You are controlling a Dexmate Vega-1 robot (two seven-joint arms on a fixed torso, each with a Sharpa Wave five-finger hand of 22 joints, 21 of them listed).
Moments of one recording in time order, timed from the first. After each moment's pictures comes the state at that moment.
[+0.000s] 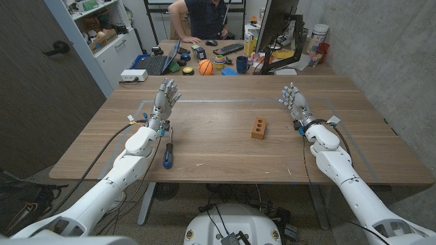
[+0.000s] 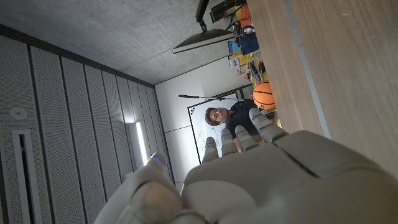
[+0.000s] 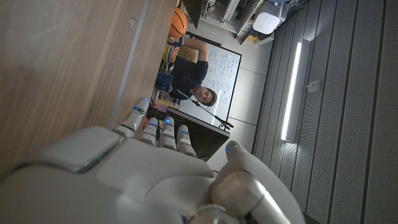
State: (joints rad) left arm 0.95 0.56 0.31 -1.42 -0.64 -0.38 0.01; left_hand 0.02 0.01 0.29 0.14 0.30 -0.09 -0.12 0.19 0.18 -0.07 -0.03 0.18 0.18 -0.07 0.00 0.20 0.18 0.07 0.05 0.22 0.19; right arm -0.94 -0.33 -0.12 -1.39 0.43 0.19 0.14; right_hand 0.05 0.08 0.26 0.16 0.24 -0.01 0.00 0.19 0.19 0.04 0.09 0.19 0.19 -0.06 0.09 0.22 0.18 -0.11 0.05 0.71 0.17
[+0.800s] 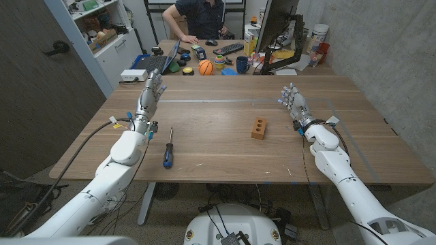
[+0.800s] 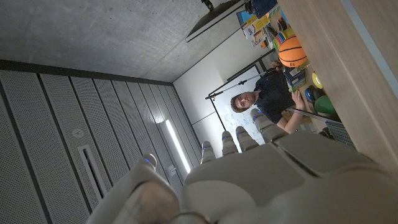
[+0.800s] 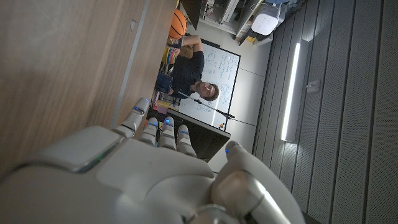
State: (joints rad) left arm 1.11 0.64 0.21 -1.59 -0.41 -0.50 0.19; left_hand 0.06 -0.06 0.25 0.10 0.31 -0.13 -0.20 0.18 0.18 -0.11 -0.04 0.18 0.18 -0.11 -0.01 0.19 0.18 0.04 0.06 0.20 0.19; right arm -0.93 -0.30 -0.09 -1.35 0.41 0.19 0.18; right_hand 0.04 0.08 0.25 0.16 0.24 -0.01 0.00 0.19 0.19 0.04 0.09 0.19 0.19 -0.06 0.09 0.22 0.18 -0.11 0.05 0.70 0.17
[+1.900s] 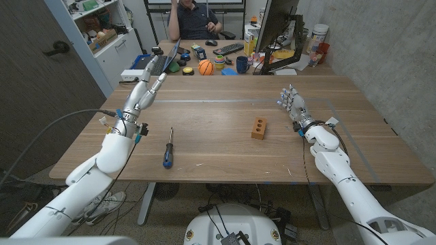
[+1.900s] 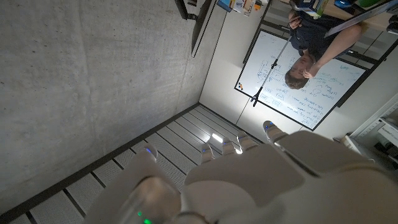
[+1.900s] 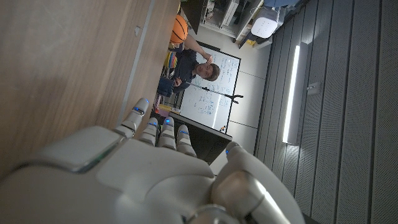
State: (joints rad) left arm 1.33 0.72 0.01 -1.88 0.19 -0.40 0.41; left_hand 0.15 0.01 0.25 0.06 0.34 -0.17 -0.22 0.18 0.19 -0.17 -0.10 0.17 0.18 -0.17 0.01 0.18 0.18 -0.17 0.15 0.18 0.19; right arm -0.93 -0.29 -0.09 -1.33 0.41 0.20 0.22; right_hand 0.04 0.08 0.24 0.16 0.24 -0.01 0.00 0.19 0.19 0.04 0.09 0.19 0.19 -0.06 0.09 0.22 0.18 -0.11 0.05 0.69 0.17
